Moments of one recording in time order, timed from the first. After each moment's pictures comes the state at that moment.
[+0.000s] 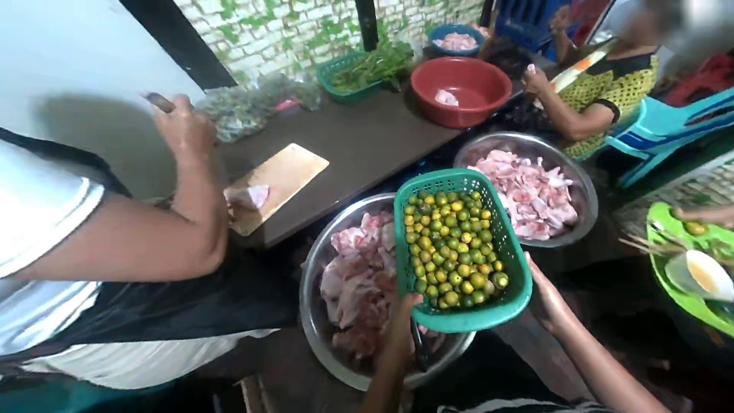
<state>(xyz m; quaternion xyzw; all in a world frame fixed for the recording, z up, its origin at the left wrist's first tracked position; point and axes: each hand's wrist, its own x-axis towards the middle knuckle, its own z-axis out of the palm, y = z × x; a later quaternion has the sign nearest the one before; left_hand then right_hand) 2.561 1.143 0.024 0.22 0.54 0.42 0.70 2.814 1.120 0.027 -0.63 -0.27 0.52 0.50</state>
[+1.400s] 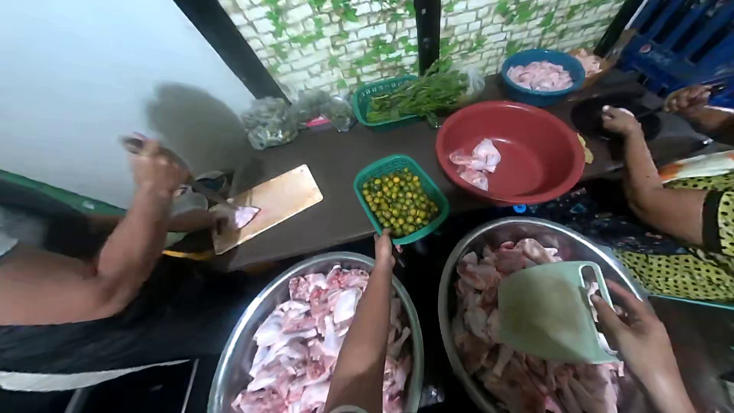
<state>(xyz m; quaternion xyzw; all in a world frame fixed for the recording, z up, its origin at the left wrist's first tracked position) 2.735 1.571 -0.079 0.05 0.69 0.52 0.49 3.142 1.442 0.037 -0.72 -0.49 0.33 0.37</state>
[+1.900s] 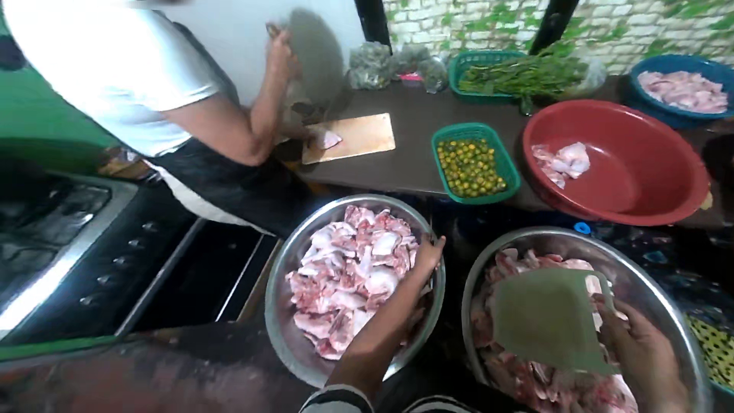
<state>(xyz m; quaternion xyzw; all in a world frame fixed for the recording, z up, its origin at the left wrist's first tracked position) 2.759 1.433 -0.082 0.20 0.78 0.35 0.48 3.110 1.447 0.032 -0.60 -0.60 0.43 0.30</state>
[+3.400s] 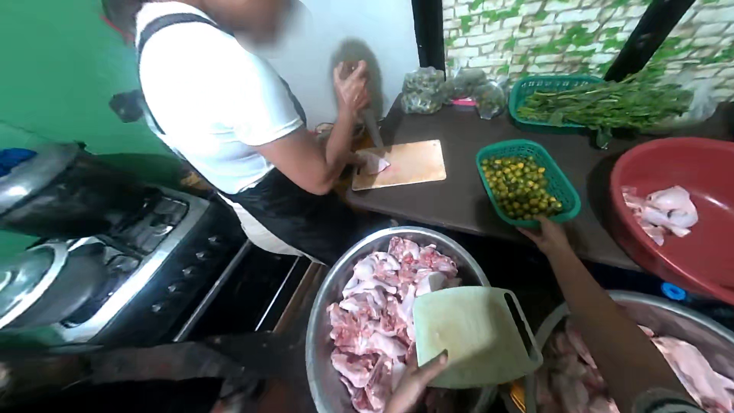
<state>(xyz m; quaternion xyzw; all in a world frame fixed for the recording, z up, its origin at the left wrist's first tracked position) 2.713 1.259 -0.017 0.01 0.64 0.53 0.56 2.775 1.673 -0.058 -0.58 -0.29 0.69 0.33</state>
